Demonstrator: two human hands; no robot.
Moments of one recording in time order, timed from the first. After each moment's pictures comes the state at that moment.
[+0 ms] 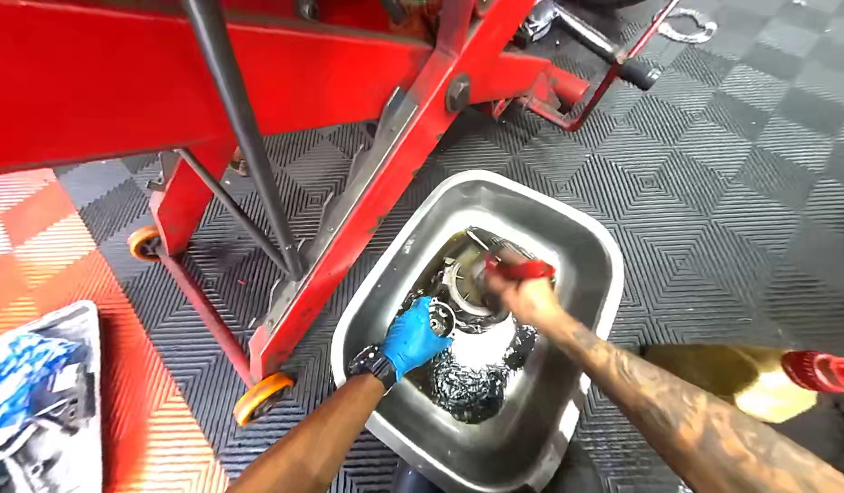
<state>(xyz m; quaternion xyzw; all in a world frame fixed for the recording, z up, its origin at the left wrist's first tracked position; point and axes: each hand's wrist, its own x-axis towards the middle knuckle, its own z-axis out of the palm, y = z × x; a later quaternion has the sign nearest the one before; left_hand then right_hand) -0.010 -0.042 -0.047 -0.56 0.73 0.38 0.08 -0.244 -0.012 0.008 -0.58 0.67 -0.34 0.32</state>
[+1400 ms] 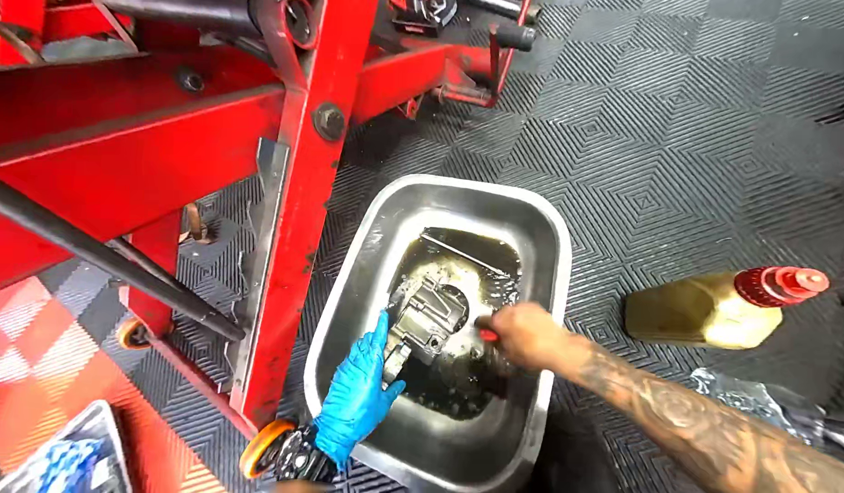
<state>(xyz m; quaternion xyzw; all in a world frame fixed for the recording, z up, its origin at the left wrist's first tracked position) 0.017 -0.005 0.012 -0.47 0.85 0.20 0.10 -0.285 0.064 0.003 -0.68 0.65 0.05 0.32</state>
